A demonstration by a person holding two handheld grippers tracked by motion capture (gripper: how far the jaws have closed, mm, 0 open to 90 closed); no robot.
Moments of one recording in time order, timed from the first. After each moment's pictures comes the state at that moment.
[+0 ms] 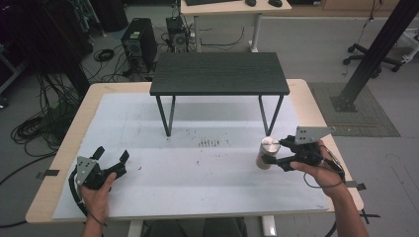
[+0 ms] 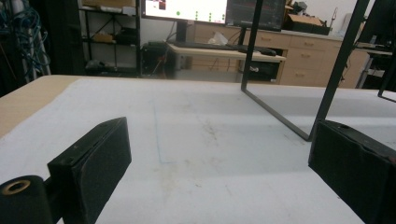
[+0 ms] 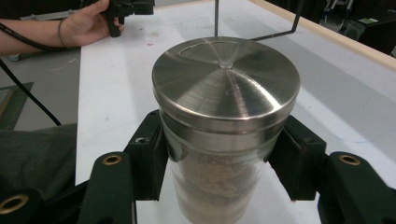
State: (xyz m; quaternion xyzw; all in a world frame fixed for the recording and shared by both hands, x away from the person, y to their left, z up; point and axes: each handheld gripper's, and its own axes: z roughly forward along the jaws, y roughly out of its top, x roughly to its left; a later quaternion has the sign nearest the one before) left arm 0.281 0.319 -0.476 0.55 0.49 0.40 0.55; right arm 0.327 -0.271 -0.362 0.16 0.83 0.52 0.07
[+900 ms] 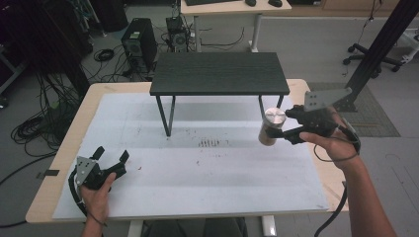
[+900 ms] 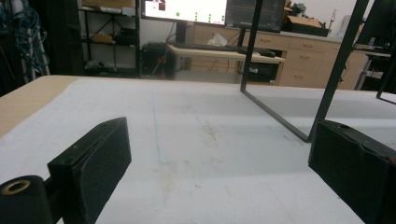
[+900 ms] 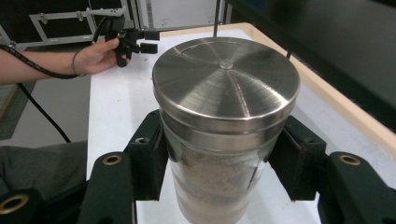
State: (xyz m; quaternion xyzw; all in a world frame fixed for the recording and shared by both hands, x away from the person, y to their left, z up) left arm 0.281 0.319 -0.476 0.55 0.49 0.40 0.55; right arm 0.348 -0.262 -0.261 0.12 0.84 0.52 0.09
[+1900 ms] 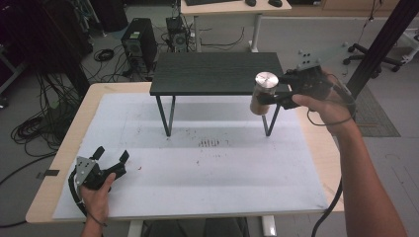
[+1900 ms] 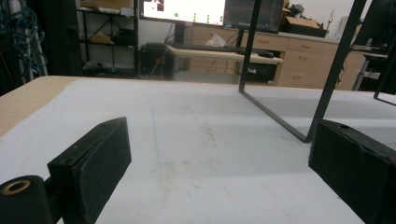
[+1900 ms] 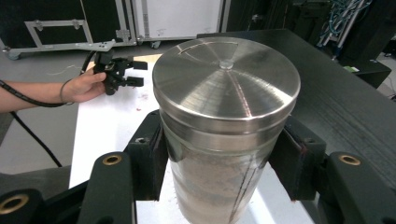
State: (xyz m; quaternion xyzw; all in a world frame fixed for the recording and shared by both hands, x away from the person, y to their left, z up) left arm 0.281 0.320 -0.476 0.55 0.49 0.39 0.55; right arm 0.387 -0.234 -0.194 0.11 0.84 0.52 0.10
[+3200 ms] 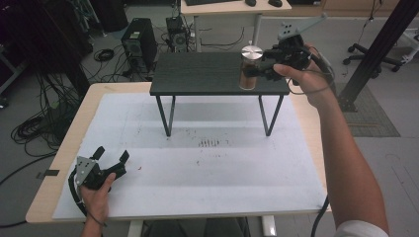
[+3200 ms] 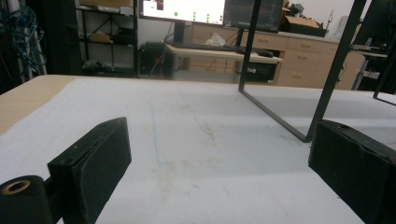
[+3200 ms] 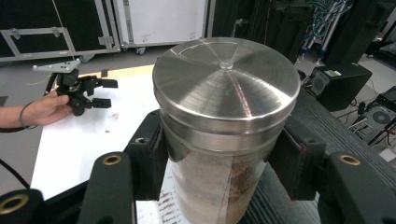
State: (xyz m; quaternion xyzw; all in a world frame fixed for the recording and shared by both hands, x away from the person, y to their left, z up) left arm 0.281 0.320 -0.476 0.55 0.49 0.39 0.55; right arm 0.448 -0.205 -0.173 0.13 0.84 0.52 0.12
